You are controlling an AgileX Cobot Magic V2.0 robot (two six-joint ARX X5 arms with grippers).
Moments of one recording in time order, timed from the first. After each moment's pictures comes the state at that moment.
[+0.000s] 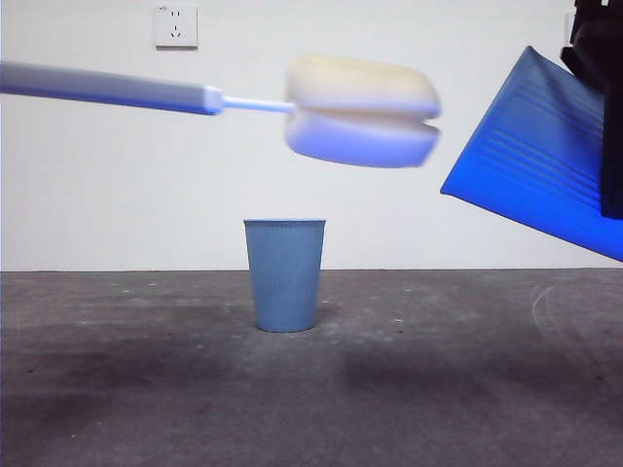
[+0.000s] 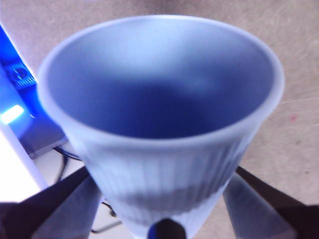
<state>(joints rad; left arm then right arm) -0.85 1.02 1.08 -1.26 -0.10 0.49 0.83 1.18 0.99 -1.09 0.24 -0.43</state>
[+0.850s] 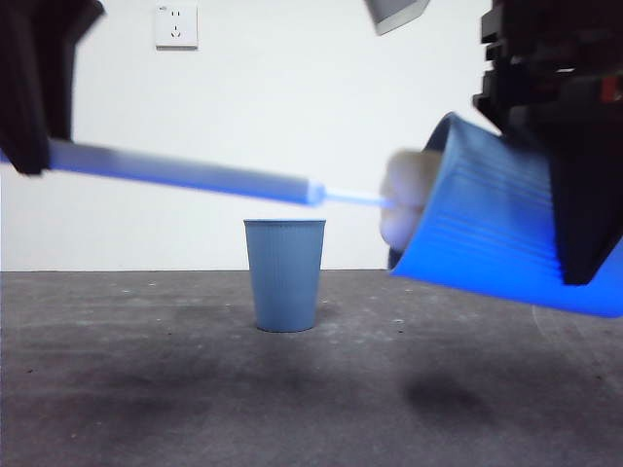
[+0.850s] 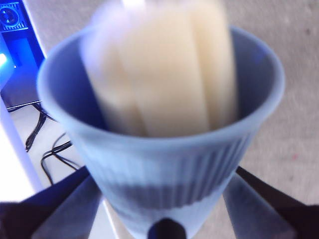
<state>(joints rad) -0.92 1.24 1.08 -1.13 -0.07 0.50 1.00 1.40 1.05 -1.08 0.33 -0.48</state>
